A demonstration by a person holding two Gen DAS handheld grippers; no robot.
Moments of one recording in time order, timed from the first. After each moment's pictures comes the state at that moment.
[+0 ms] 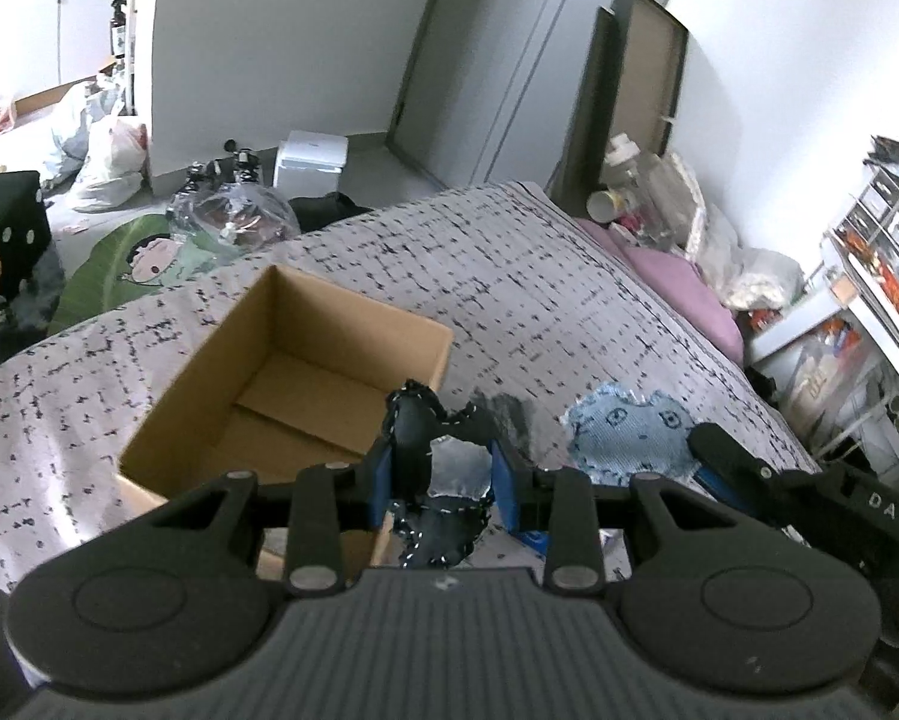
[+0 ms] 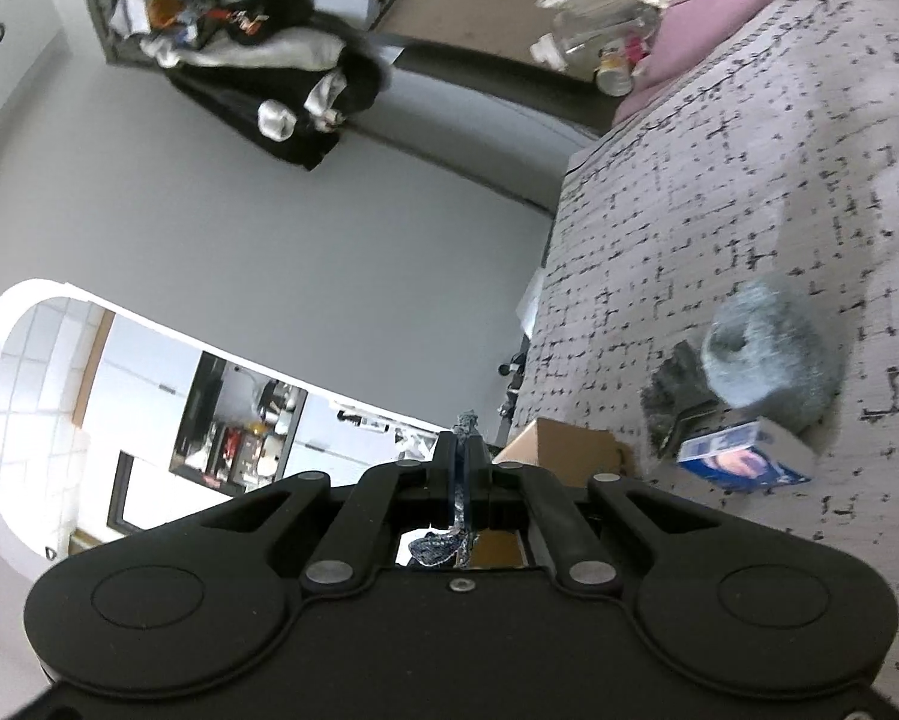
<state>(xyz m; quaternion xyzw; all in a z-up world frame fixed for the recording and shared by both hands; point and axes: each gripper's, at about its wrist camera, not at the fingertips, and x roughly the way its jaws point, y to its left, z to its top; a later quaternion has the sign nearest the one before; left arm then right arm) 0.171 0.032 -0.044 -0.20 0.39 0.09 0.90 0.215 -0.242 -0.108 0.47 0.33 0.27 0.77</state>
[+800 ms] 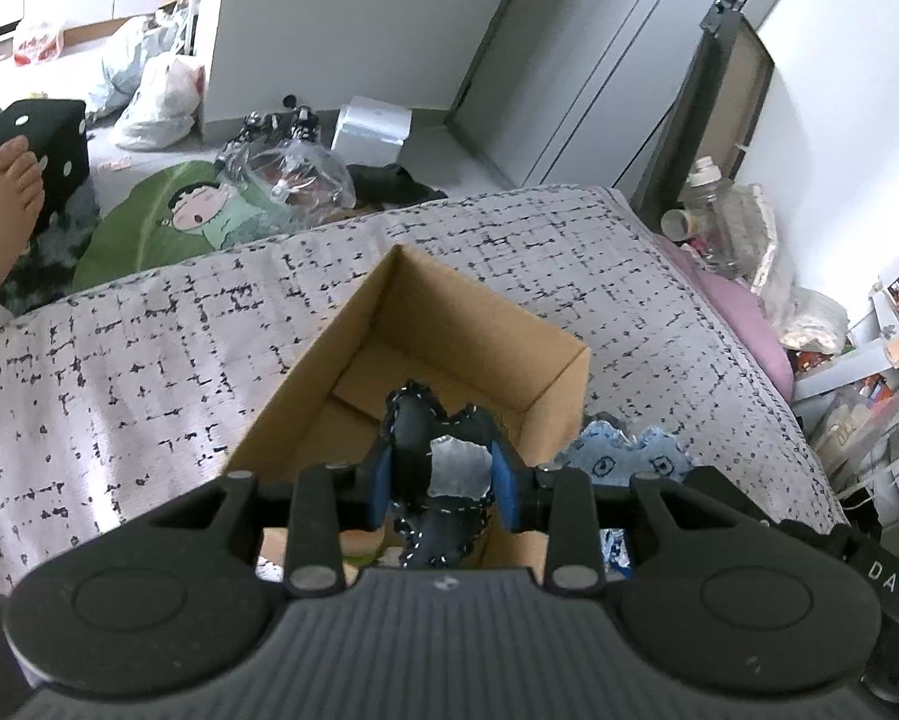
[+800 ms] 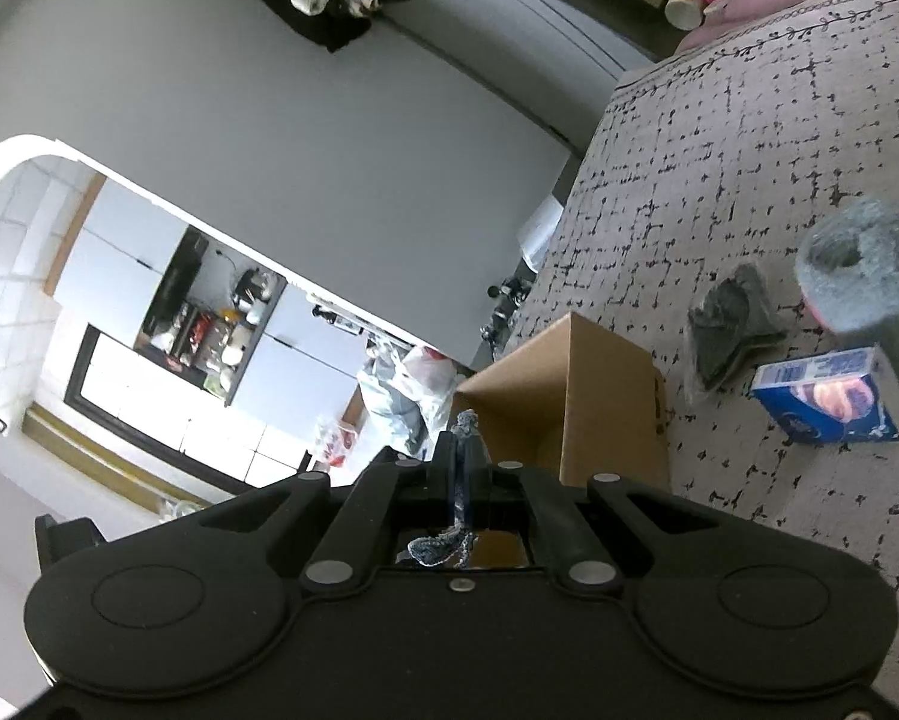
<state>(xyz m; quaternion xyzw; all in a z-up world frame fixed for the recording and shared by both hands) 0.171 0.114 -0.083 -0.26 0.40 0.12 0.87 0.214 -0.159 -0.113 0.37 0.38 0.31 0.79</state>
